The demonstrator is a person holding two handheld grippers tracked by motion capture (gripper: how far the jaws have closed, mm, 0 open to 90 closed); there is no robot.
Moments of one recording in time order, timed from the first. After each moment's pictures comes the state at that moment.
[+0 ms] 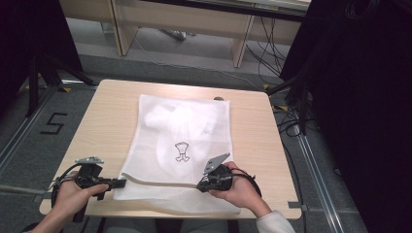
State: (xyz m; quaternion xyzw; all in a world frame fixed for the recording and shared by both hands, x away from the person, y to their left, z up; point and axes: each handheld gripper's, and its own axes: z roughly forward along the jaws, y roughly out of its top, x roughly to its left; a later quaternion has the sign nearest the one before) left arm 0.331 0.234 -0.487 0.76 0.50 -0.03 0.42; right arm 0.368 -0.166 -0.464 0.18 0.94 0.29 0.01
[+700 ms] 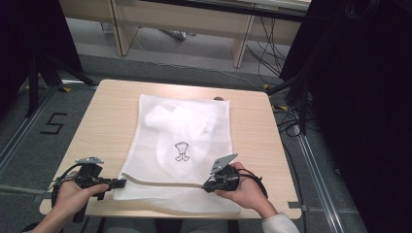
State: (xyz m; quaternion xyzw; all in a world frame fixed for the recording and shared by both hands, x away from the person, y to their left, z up) left arm 0.332 0.234 -0.488 0.75 0.50 -0.03 0.42; right arm 0.367 -0.184 -0.464 0.19 0.94 0.29 0.01
